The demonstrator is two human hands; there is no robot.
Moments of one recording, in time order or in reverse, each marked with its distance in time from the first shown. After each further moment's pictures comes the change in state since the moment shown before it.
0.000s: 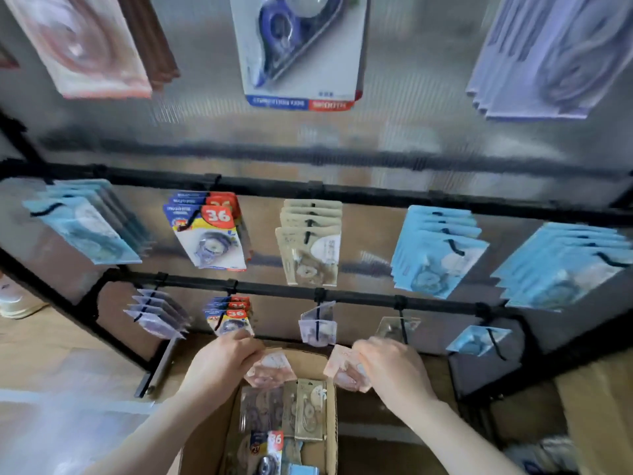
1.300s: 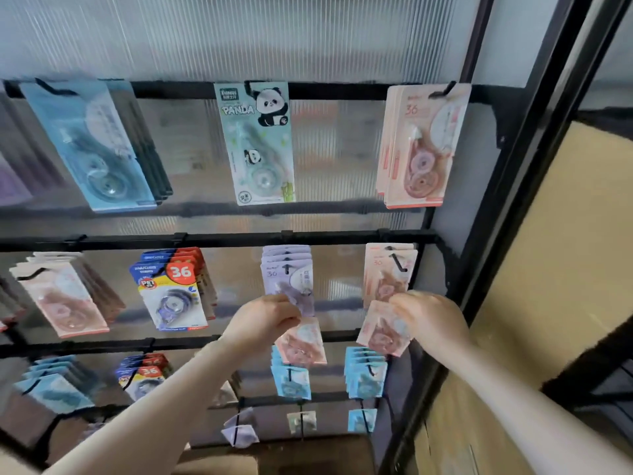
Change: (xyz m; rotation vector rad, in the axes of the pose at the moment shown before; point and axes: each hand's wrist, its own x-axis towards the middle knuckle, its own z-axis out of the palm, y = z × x) left_hand 0.152 0.341 -0.288 0.044 0.106 0.463; right_hand -0.072 0.178 -0.429 -0.131 0.400 0.124
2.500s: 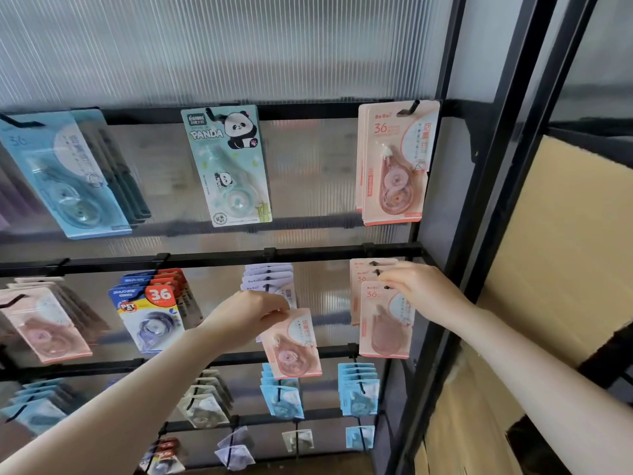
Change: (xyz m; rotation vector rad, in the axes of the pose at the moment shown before) left_hand 0.036 0.012 -0.039 0.045 -0.149 -0.058; right_hand 0.053 0.031 -0.044 0.296 -0.223 0.000
